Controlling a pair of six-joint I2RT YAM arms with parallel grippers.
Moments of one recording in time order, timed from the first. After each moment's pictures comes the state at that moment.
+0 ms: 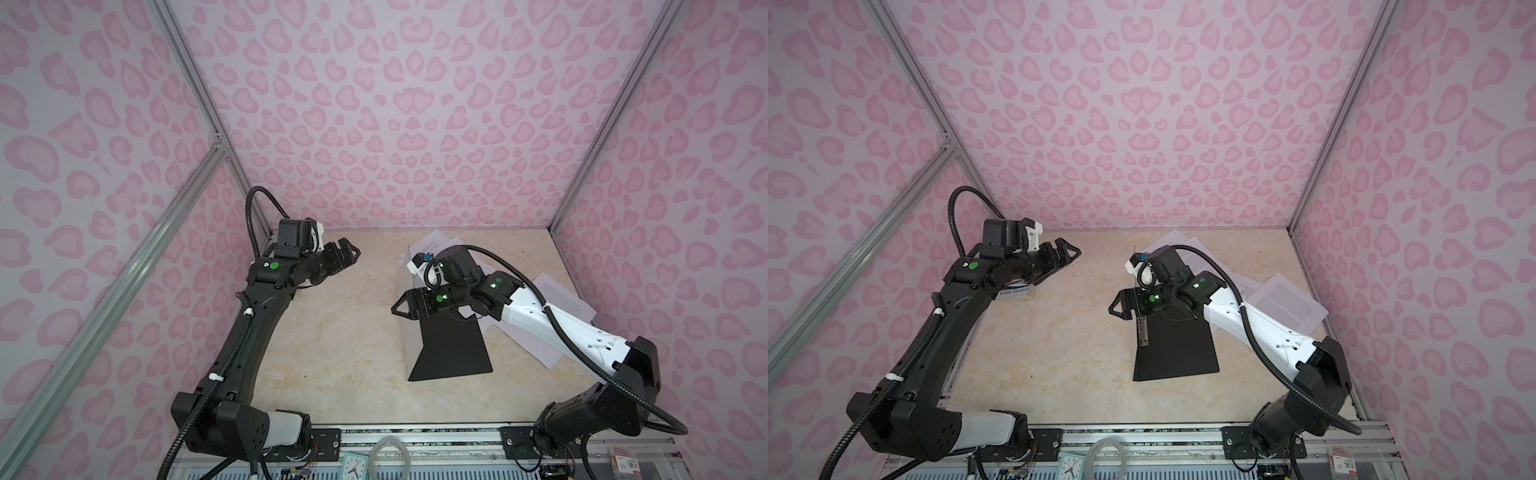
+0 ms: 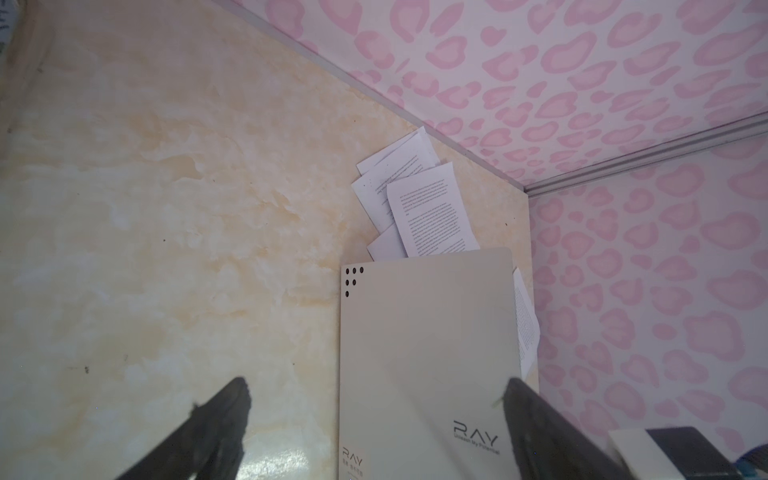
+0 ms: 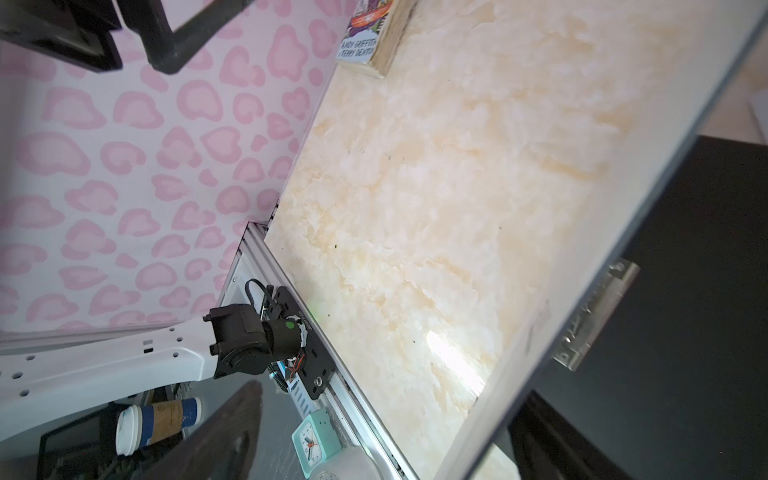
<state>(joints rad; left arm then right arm) -0.16 1.35 1.47 -0.81 0.32 -0.61 0.78 1.59 1.44 -0.64 -0.47 0.47</state>
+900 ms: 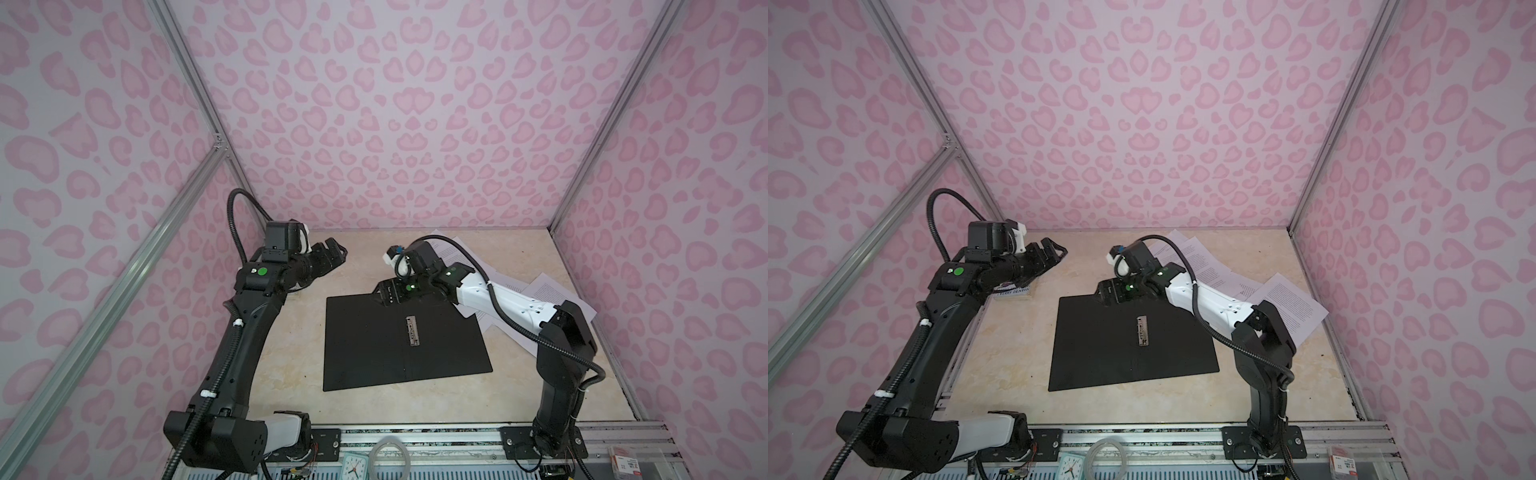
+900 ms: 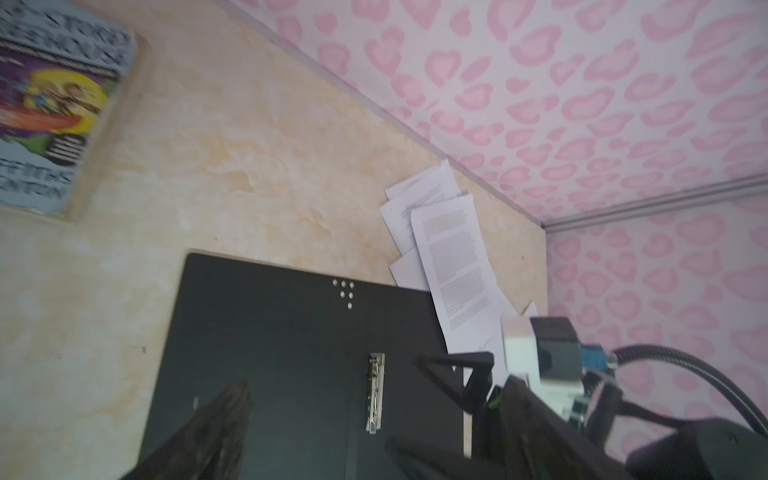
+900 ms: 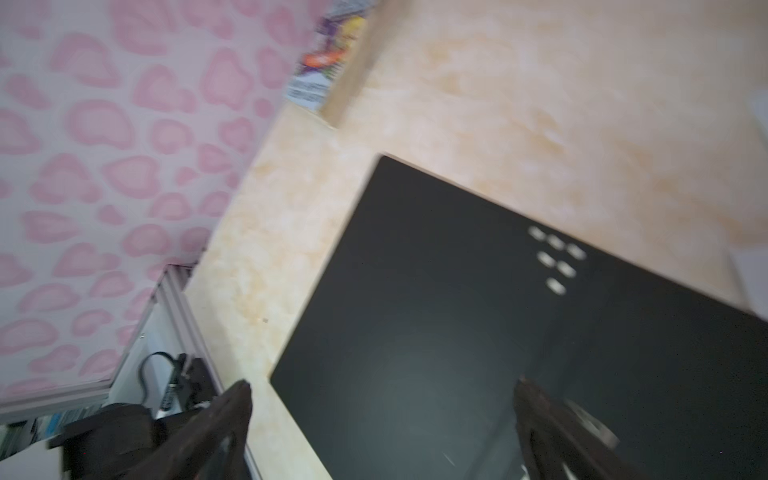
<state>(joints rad) -0.15 1.33 1.38 -0.82 0.34 -0.63 0.68 1.80 1.38 -0.43 -0.32 0.46</state>
